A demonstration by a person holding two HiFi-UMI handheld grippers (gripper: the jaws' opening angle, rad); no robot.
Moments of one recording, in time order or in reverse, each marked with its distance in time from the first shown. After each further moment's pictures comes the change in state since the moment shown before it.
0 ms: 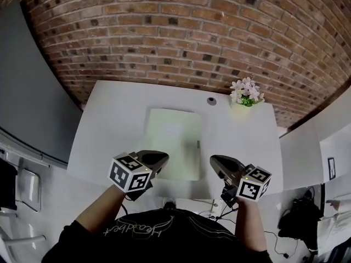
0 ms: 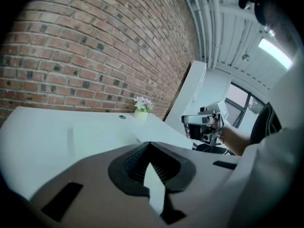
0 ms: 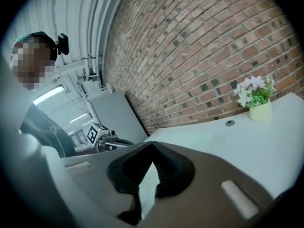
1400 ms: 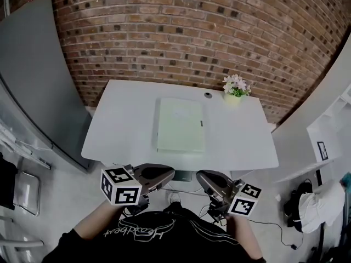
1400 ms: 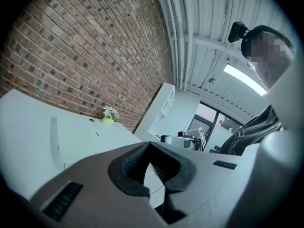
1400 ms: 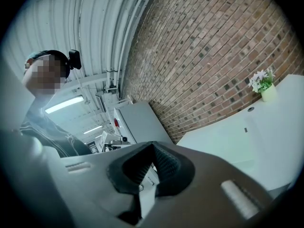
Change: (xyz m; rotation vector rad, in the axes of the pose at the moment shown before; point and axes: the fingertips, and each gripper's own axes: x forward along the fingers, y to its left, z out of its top) left arm -0.169 -0.164 -0.065 -0.020 -0.209 -0.313; right arm -0.055 0.235 -0.083 0.024 -0.186 0.142
